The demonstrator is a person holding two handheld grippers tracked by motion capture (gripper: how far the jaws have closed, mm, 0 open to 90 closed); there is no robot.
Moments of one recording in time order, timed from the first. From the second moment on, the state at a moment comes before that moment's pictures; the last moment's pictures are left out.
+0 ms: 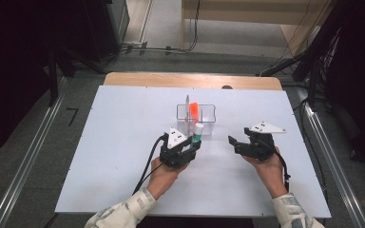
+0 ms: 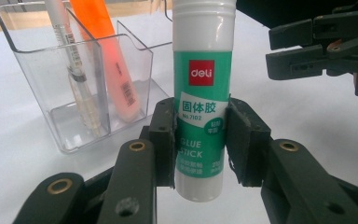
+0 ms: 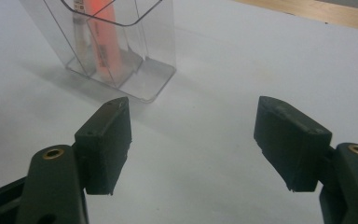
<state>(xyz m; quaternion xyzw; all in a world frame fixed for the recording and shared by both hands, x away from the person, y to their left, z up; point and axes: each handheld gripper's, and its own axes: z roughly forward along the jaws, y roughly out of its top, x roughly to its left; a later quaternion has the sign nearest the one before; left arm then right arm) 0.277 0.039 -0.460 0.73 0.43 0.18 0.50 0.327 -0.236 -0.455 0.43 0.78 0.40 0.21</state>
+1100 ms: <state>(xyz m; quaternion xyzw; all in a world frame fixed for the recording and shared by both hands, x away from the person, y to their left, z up) 0.322 0.027 -0.437 0.71 0.46 0.19 0.51 0.328 -0.257 -0.461 0.45 0.78 0.39 0.21</state>
